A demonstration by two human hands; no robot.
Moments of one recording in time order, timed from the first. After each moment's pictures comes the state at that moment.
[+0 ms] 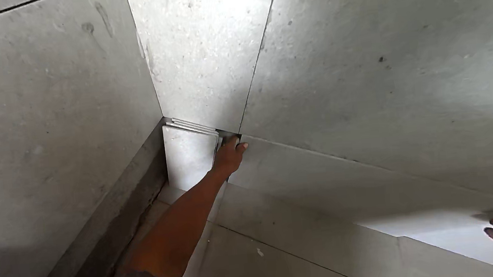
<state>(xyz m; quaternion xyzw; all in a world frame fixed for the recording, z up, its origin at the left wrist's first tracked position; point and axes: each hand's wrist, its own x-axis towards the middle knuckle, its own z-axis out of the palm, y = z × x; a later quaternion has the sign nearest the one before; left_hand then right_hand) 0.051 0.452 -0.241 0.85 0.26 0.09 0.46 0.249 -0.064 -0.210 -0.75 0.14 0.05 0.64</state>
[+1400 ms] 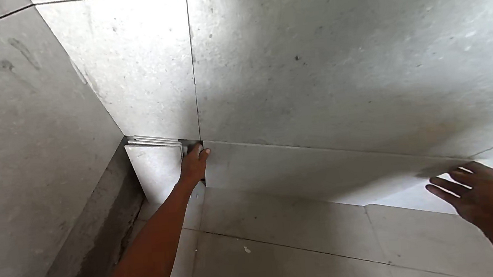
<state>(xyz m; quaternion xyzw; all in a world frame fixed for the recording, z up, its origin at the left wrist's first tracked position) 0.053 0.458 -0.258 0.85 0.27 0.12 0.44 0.265 -0.076 -0.224 -0.74 0.16 0.01 0.66</state>
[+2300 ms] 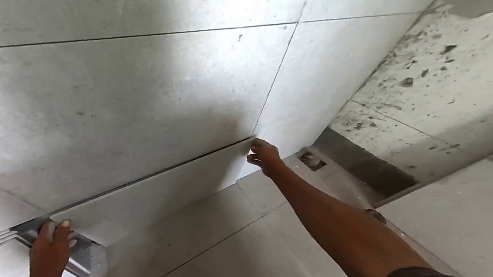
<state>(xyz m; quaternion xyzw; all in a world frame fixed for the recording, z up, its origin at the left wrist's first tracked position) 0.040 0.453 -0.267 0.85 0.25 0.16 0.44 0.268 -0.078 -0.222 -0.71 0.18 -0.01 0.68</state>
